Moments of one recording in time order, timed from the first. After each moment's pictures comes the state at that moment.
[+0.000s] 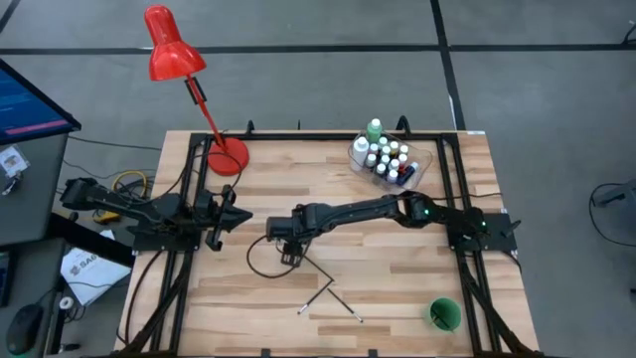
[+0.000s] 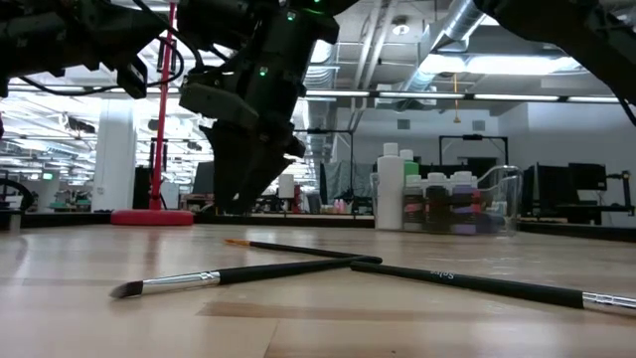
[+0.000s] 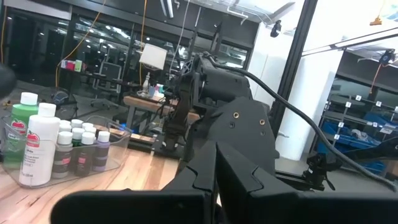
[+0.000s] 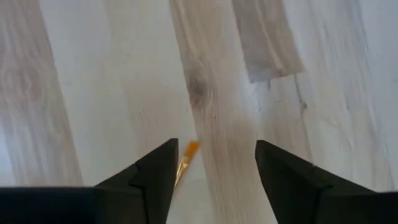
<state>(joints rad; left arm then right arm) -0.20 0.39 0.01 0.62 -0.19 -0.21 0.11 2.49 2.24 -0.98 0.11 0.29</state>
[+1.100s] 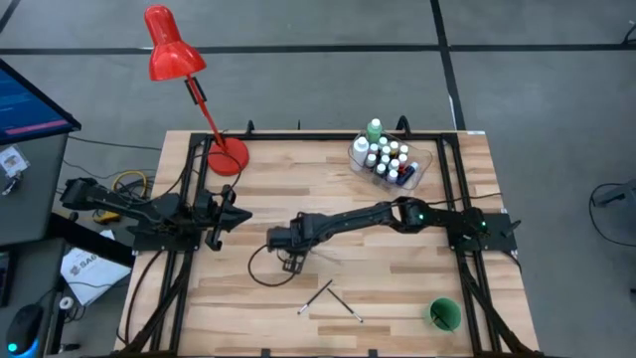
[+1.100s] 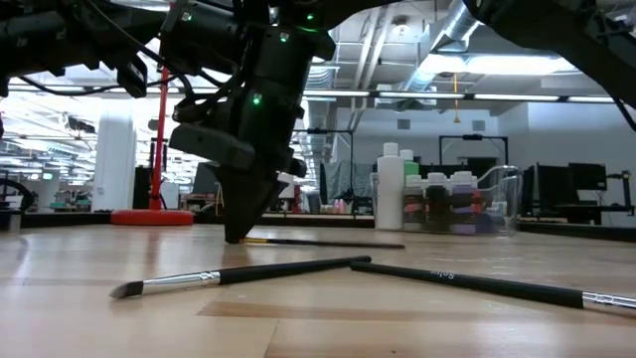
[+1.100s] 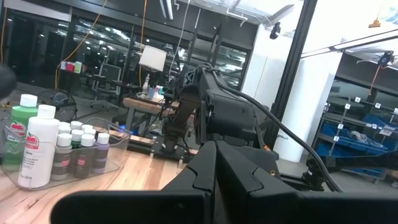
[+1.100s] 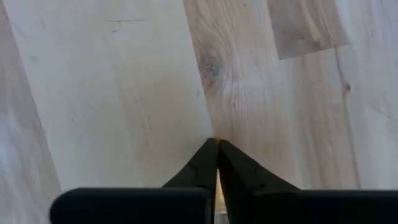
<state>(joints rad) -0.20 0.39 0.01 0.63 -0.19 -0.21 0.13 2.58 2.24 -0.98 0.15 0.33</state>
